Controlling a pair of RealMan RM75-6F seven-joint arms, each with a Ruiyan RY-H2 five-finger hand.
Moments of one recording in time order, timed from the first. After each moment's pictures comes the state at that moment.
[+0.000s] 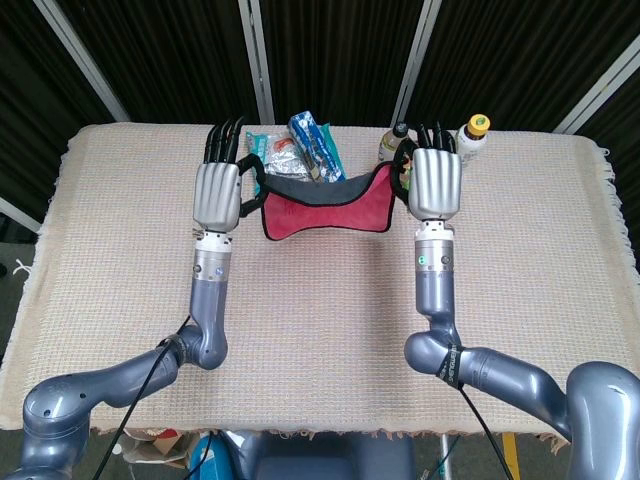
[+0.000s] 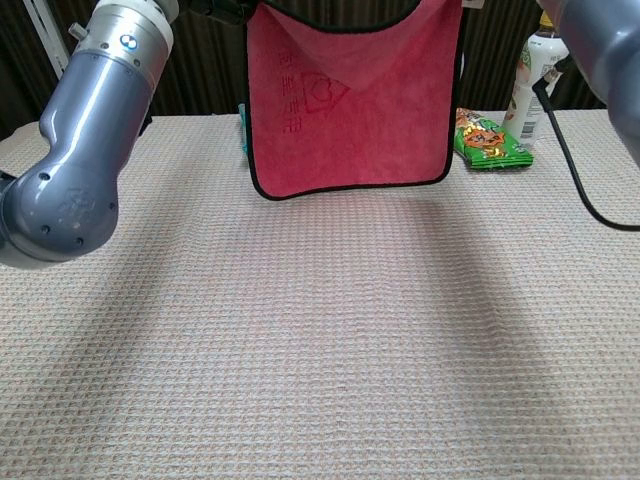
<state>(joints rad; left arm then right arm) -1.00 -1.92 -0.53 -0.98 1.20 1.37 0.12 0.96 -1.66 0.52 -1.30 -0.90 1.35 -0.48</state>
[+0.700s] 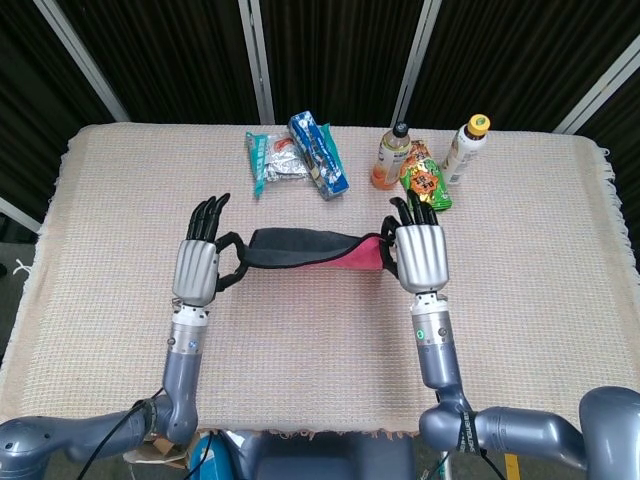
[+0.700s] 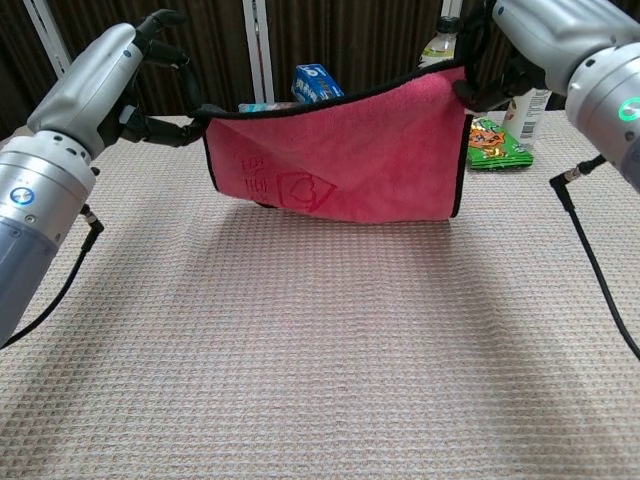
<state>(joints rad) -0.69 -1.89 -0.24 -1.27 1.31 1.56 0.10 0.77 -1.66 0.27 -1.62 -1.04 1.53 -0.62</state>
